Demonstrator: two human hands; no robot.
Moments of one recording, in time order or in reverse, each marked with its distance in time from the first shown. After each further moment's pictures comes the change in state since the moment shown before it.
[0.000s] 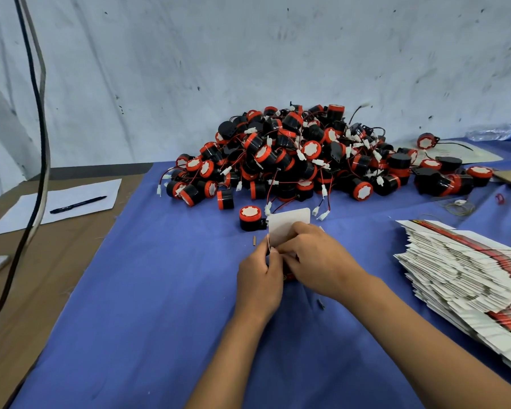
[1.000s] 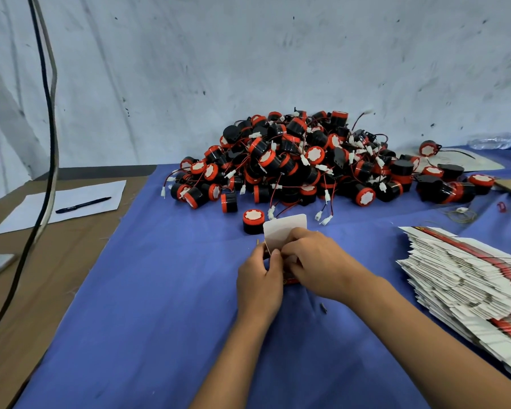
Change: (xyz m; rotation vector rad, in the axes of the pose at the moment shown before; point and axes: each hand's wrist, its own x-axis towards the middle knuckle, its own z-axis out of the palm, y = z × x) left_hand 0.002 -0.003 0.000 0.015 0.081 -0.117; right_hand 0.002 -0.004 -0.008 -0.073 -0.083 -0.022
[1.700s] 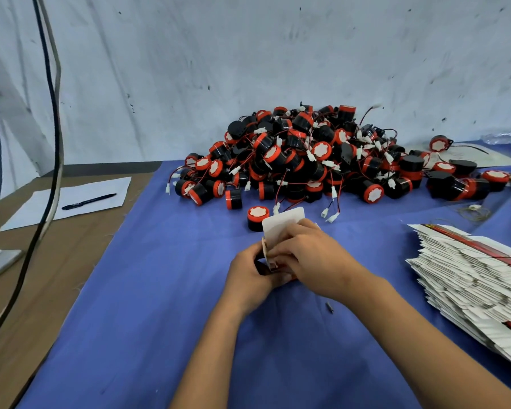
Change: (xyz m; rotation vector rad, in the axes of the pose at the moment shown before) left_hand 0.019 -0.016 -0.035 -0.097 -0.303 0.055; right_hand 0.007 -0.008 0.005 0.014 0.031 -0.091
